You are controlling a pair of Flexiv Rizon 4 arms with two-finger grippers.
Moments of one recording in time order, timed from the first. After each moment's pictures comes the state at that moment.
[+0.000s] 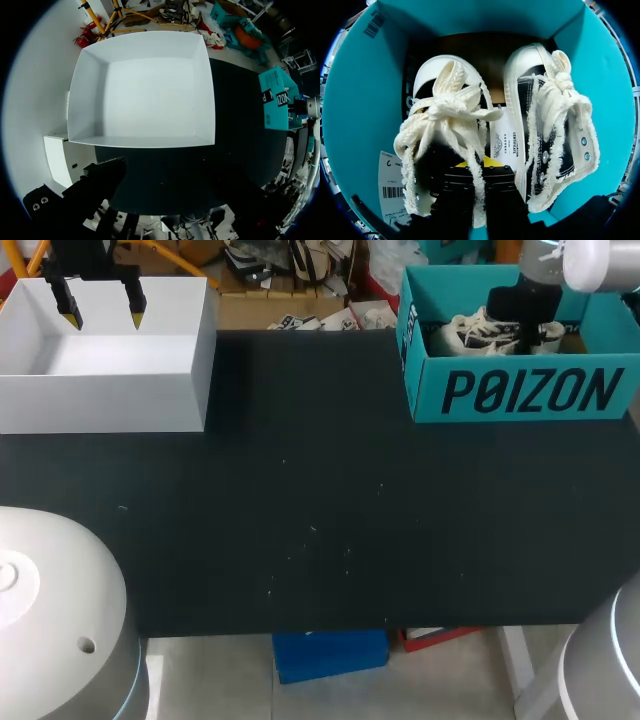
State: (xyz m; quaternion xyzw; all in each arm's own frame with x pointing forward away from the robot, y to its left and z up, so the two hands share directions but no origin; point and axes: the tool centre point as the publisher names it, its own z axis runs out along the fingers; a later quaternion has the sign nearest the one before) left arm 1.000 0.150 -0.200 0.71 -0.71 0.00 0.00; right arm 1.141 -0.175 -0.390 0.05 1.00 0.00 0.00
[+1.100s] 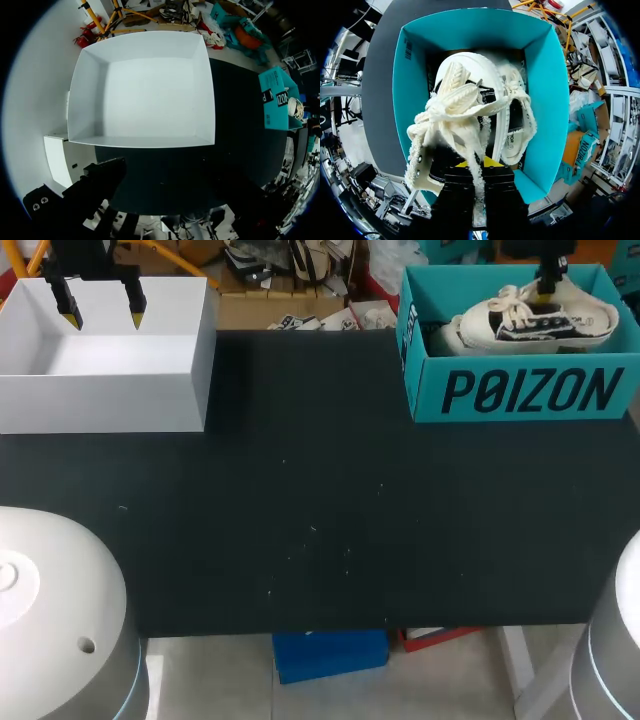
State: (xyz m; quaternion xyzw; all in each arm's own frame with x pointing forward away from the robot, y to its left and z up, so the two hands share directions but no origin) left arm 1.000 0.150 -0.200 0.71 -0.71 0.00 0.00; right arm 1.146 -0.186 -0.251 0.05 0.99 -0.08 0.04
